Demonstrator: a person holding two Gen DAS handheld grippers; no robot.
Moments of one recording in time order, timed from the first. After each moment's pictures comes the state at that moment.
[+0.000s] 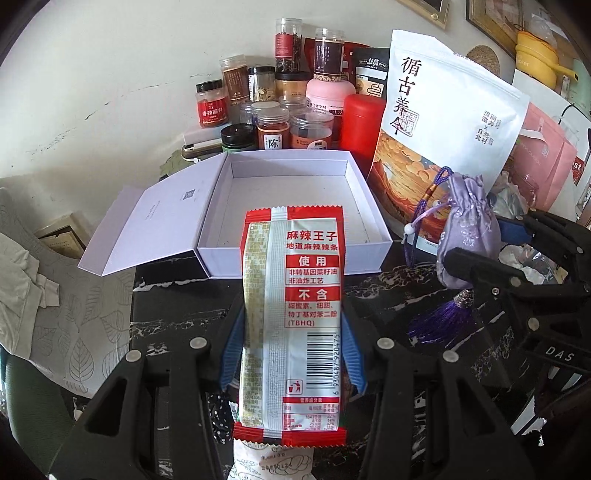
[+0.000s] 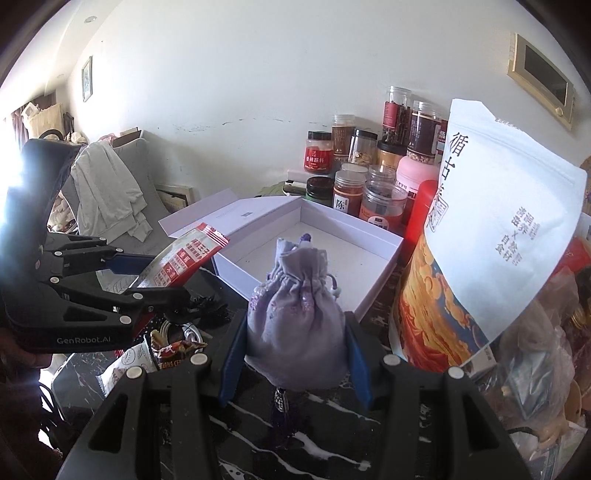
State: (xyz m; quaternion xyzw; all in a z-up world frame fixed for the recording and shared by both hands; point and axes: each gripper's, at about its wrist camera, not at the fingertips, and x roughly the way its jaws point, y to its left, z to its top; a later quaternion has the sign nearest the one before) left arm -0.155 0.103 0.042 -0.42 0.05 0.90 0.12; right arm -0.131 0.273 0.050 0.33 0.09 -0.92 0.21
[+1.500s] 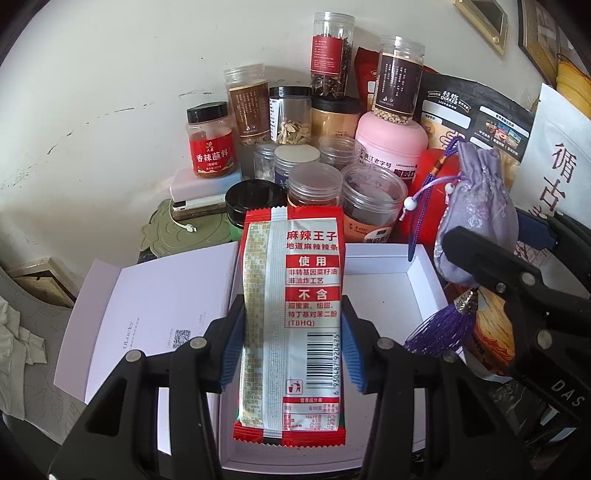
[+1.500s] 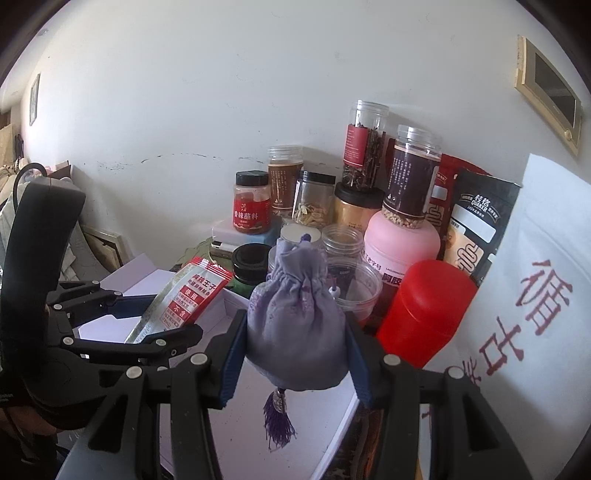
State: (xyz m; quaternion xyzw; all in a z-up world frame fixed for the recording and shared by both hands) left arm -0.397 0.100 0.029 -0.40 0.03 0.91 0.11; right arm -0.326 0.234 0.066 0.29 0.08 -0.95 0.12
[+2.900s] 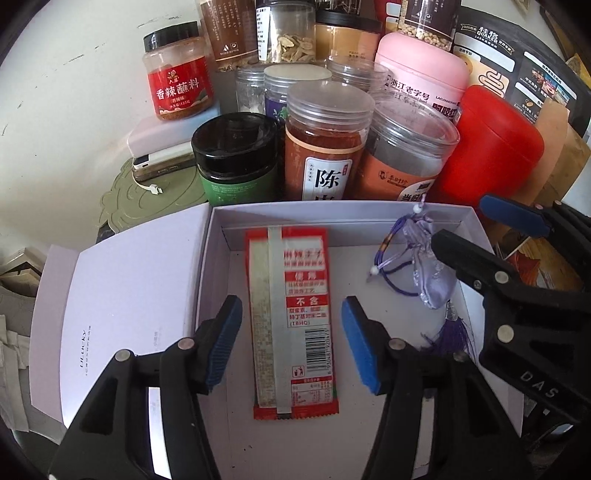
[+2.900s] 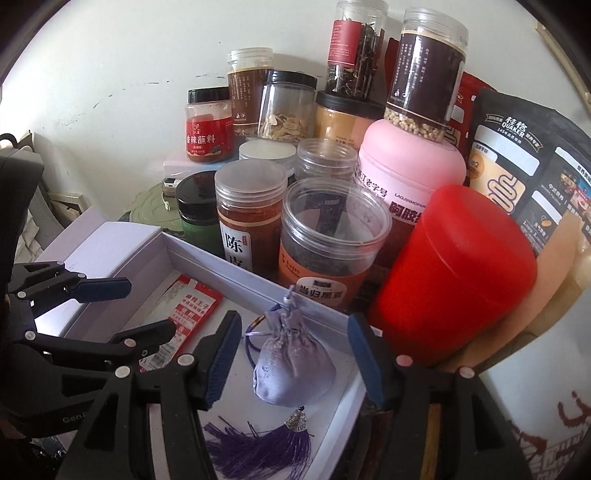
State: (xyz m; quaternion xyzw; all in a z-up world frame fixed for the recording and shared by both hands) left arm -0.462 0.118 -0.051 -0.48 0.05 0.86 0.12; right arm -0.391 0.241 -0.009 0.39 0.09 -0.91 0.07
